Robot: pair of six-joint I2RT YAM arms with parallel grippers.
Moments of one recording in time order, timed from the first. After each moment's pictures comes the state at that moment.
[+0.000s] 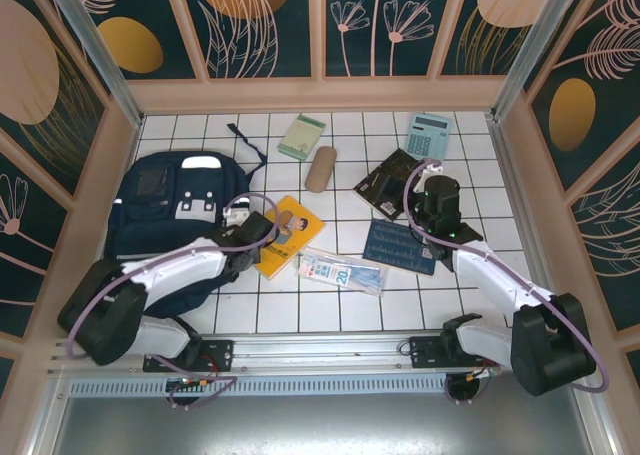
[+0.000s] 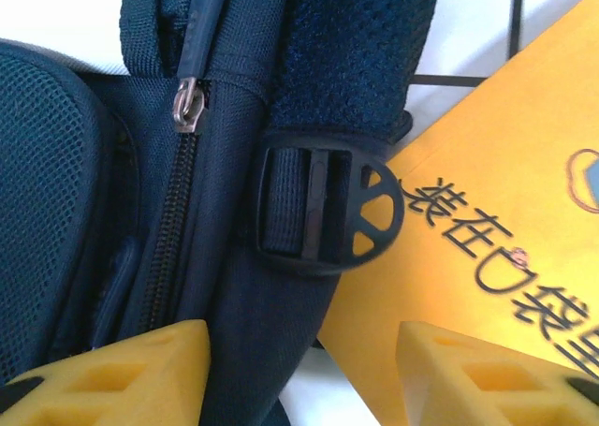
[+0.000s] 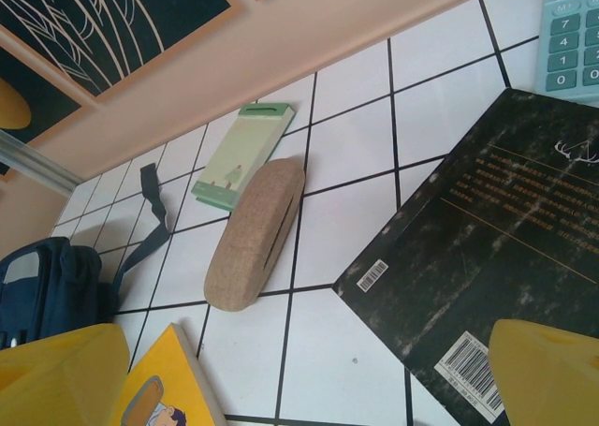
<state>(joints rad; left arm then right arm) -0.68 1.41 0.69 -0.55 -0.55 -0.71 0.34 1.14 0.58 0.20 -0.08 0.57</state>
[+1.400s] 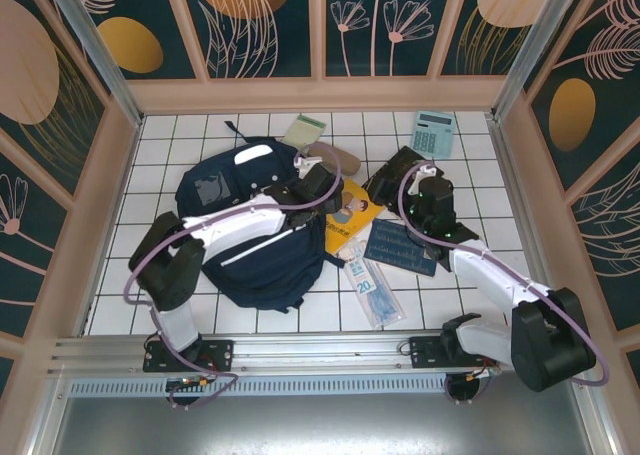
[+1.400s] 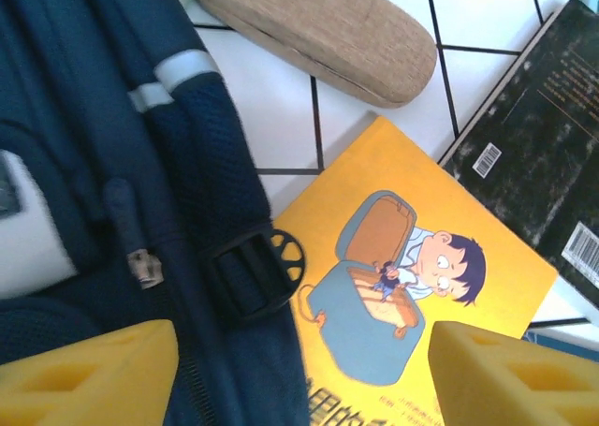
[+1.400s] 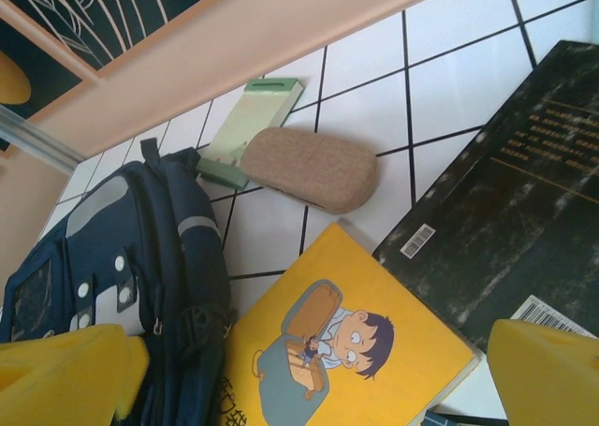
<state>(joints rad) -0.82 1.76 1.27 -0.35 -0.36 -0.74 0.39 1.17 0.58 0.19 -0.08 0.57</state>
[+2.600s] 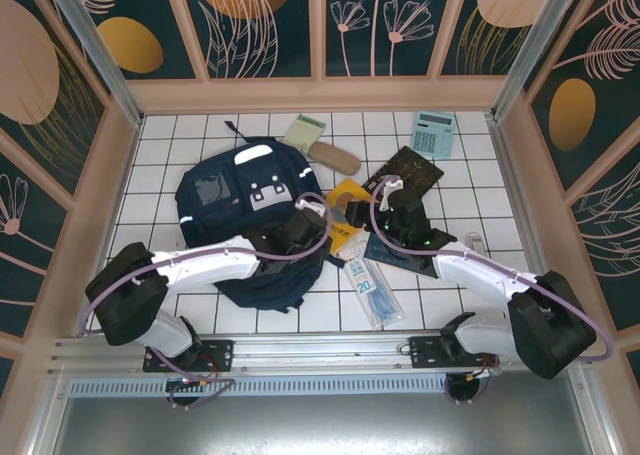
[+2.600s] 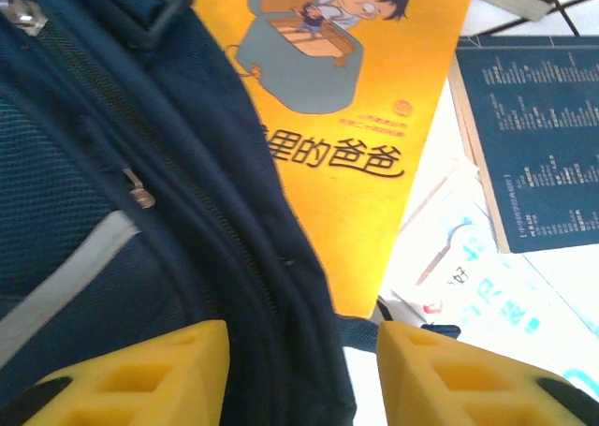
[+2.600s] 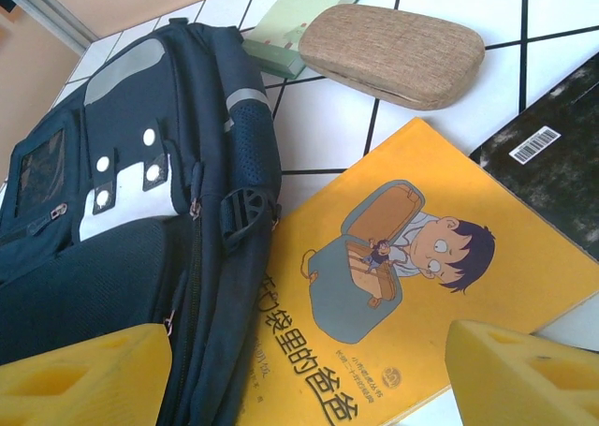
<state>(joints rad) -0.96 1.54 0.89 -0.24 -0.20 -0.52 0.60 1.23 0.57 0.17 -0.02 0.52</state>
